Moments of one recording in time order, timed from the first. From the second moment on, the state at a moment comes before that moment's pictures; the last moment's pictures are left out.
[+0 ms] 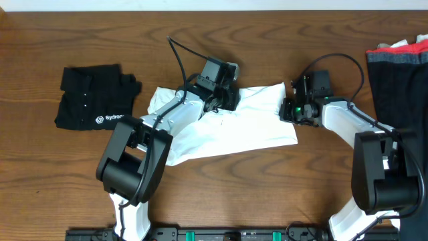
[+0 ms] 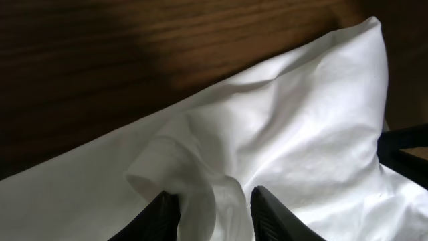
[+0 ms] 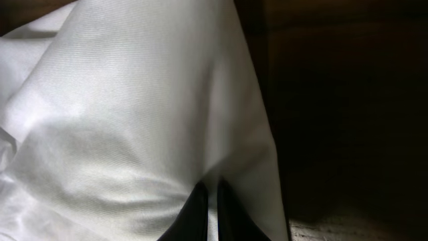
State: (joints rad) left arm -0.49 2.00 1.26 -0.24 0.29 -0.28; right arm 0.11 1.84 0.97 -0.34 -0.30 0.31
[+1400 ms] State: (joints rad) left arm -0.50 1.94 1.26 -0.30 0.21 -0.25; right arm 0.11 1.84 0.97 -0.34 -0.30 0.31
